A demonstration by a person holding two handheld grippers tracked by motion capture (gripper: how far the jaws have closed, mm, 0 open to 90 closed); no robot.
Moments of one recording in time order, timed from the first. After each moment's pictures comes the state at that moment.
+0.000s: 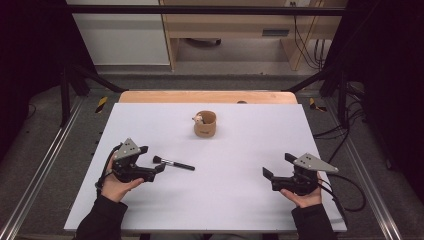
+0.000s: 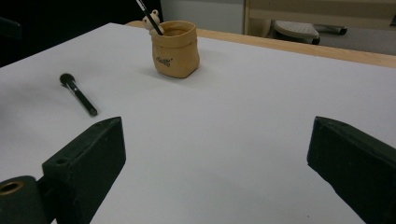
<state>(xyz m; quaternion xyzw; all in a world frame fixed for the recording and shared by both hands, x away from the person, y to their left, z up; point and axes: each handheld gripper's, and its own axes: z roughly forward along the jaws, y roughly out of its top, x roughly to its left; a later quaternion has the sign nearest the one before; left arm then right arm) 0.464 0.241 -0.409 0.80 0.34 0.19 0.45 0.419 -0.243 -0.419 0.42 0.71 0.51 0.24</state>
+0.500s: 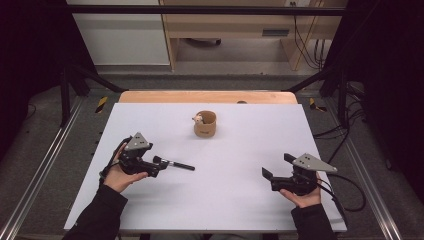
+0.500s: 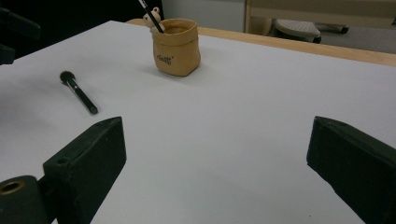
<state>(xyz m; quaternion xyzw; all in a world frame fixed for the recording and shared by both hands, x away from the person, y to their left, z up) 0.490 0.230 -0.410 0.84 0.32 0.16 0.40 0.419 -0.242 -0.420 0.42 0.72 0.50 0.23</state>
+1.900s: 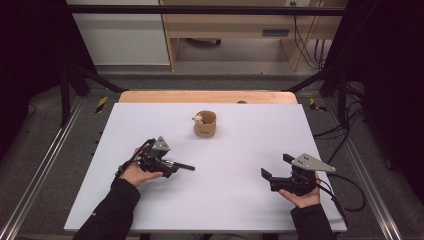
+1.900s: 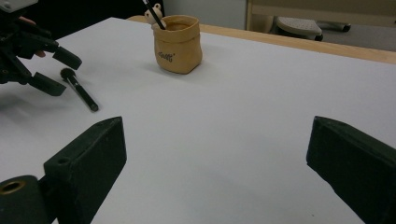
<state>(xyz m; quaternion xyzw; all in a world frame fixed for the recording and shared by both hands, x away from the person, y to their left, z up) 0.520 0.196 -0.452 0.90 0.29 0.13 0.31 0.420 -0.240 -0.421 0.42 0.72 0.50 0.23</state>
